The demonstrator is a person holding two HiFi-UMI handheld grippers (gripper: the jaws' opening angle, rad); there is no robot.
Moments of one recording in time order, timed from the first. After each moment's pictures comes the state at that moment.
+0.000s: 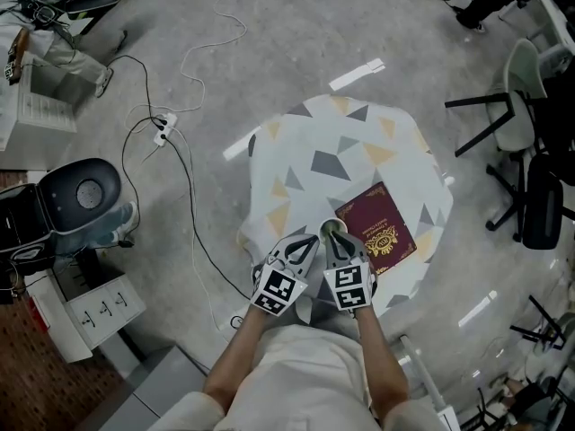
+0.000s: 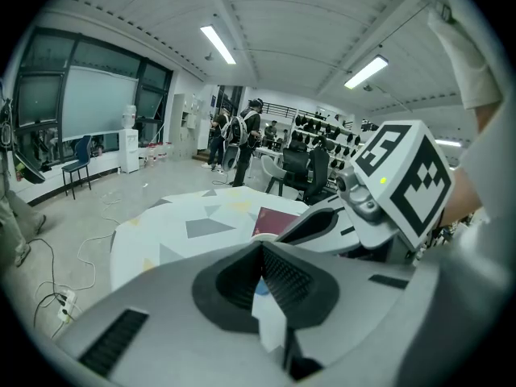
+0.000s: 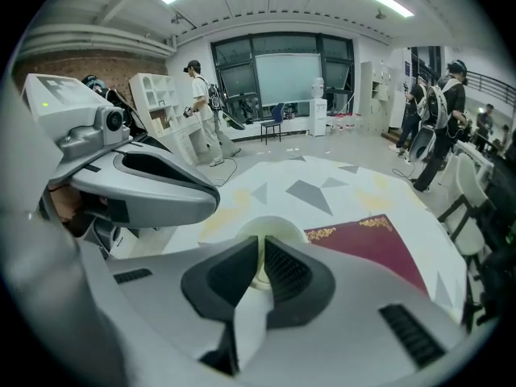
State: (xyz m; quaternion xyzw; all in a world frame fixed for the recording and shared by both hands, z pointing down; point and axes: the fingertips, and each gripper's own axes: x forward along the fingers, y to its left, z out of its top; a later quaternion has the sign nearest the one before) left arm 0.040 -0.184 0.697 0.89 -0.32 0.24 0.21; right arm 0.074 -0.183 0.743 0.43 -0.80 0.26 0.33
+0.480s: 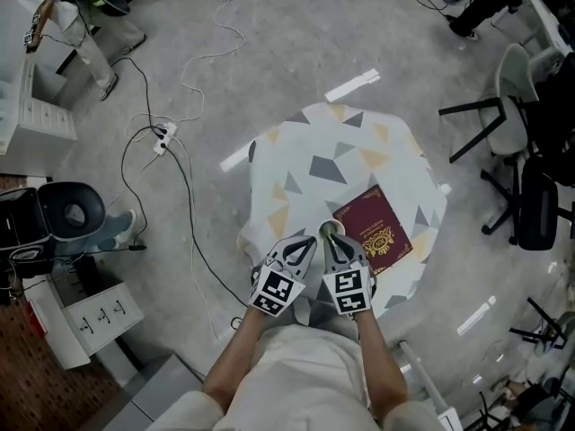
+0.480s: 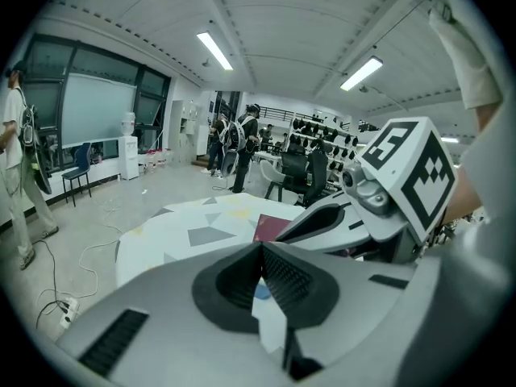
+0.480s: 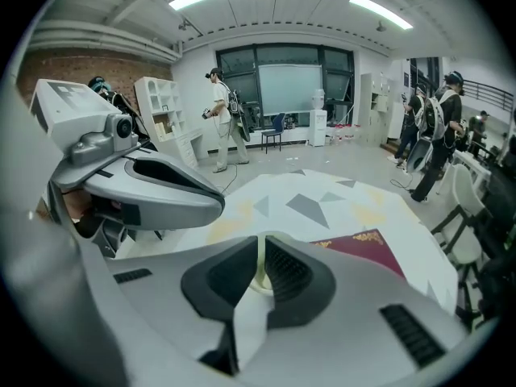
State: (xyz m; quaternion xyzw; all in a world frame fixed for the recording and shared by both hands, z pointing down) left arm 0.038 -0.186 0.680 0.90 -0.32 0.23 0.18; right arm 0.073 -0.183 0.718 0.44 -0.81 0.23 0.31
